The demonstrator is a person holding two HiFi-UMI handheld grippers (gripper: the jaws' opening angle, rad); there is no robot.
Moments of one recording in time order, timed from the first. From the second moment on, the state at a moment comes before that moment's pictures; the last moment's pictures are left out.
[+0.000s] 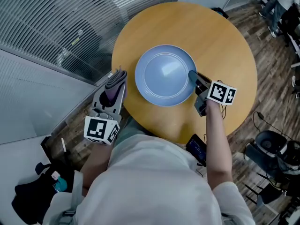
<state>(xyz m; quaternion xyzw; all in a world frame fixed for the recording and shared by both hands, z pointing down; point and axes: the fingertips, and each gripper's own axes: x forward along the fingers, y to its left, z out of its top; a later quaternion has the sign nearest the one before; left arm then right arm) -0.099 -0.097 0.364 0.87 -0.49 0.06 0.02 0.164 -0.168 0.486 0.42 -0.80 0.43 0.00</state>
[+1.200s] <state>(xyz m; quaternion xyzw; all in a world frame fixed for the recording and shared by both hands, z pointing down) -0.061 -0.144 0.365 0.86 -0.48 0.16 0.01 0.124 -0.141 0.433 0.40 -0.84 0.36 0.03</state>
